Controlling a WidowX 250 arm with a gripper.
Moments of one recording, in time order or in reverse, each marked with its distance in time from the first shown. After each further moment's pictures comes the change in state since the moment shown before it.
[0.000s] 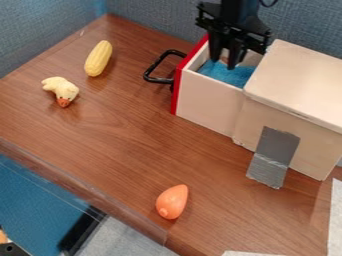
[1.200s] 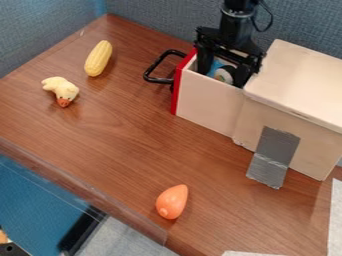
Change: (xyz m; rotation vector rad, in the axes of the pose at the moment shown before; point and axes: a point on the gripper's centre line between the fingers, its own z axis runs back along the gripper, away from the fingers) arm -0.001 0.015 -0.019 0.013 0.051 0.063
